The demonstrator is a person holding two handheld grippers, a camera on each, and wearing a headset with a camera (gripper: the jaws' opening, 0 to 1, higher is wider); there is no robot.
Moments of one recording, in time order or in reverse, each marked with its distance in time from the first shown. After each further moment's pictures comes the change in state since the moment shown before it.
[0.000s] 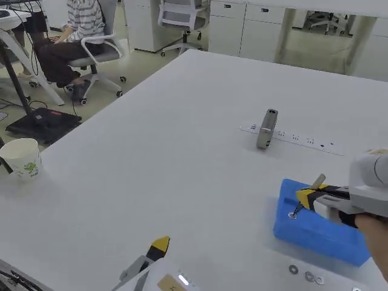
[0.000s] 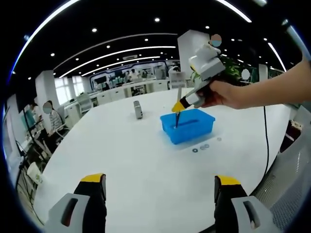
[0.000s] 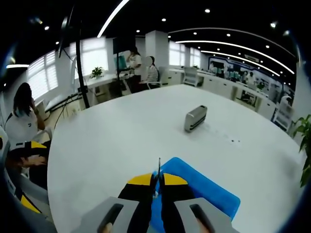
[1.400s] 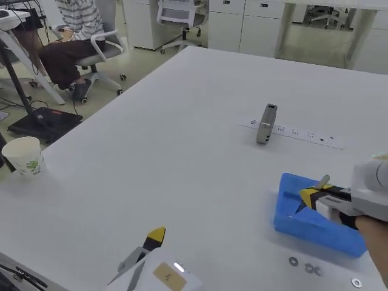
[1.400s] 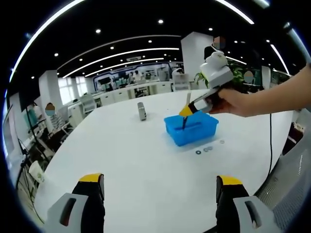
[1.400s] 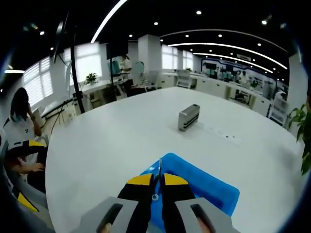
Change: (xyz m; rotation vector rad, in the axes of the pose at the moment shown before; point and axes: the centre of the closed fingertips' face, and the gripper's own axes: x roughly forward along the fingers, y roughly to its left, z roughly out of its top) left arm -0.001 0.006 0.001 -0.011 -0.015 0.029; right arm -0.015 -0.012 -0.004 0.053 -0.066 -0.038
